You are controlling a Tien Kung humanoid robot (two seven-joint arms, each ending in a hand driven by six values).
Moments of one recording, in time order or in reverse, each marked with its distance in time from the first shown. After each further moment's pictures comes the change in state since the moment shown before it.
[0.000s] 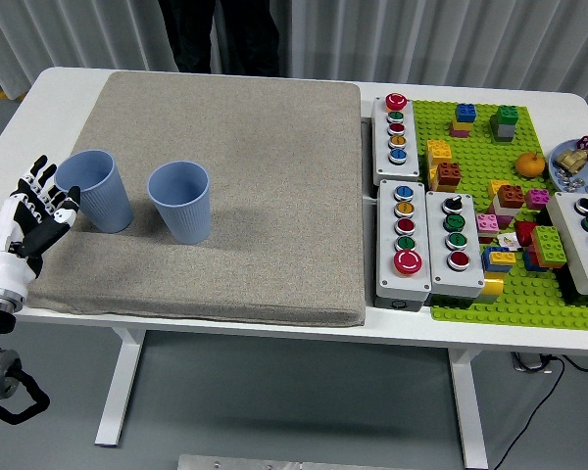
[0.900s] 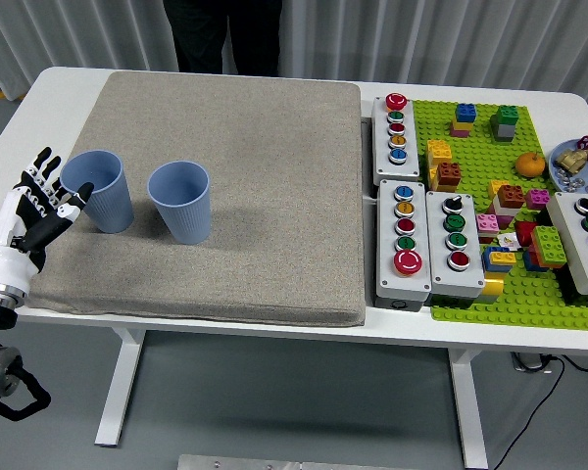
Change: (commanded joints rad) left arm 0.009 0.008 0.007 -0.049 0.000 -0.006 0.004; right arm -0.002 0.000 -0.002 0.000 0.002 0.001 -0.001
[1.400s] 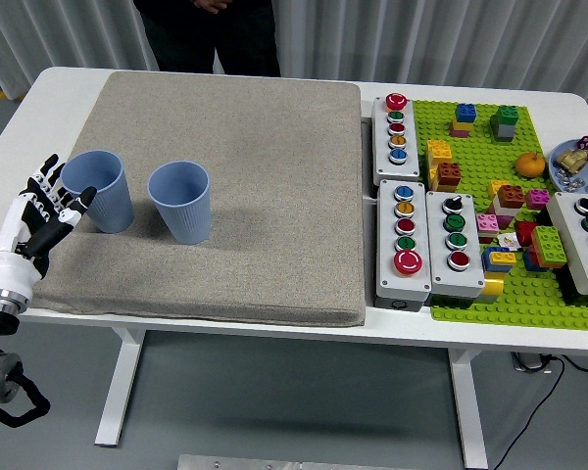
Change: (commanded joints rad) left arm 0.009 0.001 0.012 0.003 0.017 -0.001 0.003; right arm 0.002 0.001 -0.004 0.000 0.006 -0.001 0.000
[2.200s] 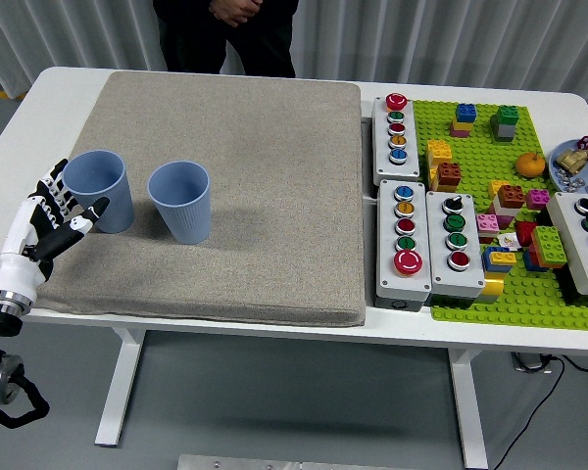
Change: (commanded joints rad) left arm -0.005 -0.003 0.003 0.020 0.055 -0.019 0.013; right arm -0.001 0.001 -0.004 0.000 0.004 0.001 0.001
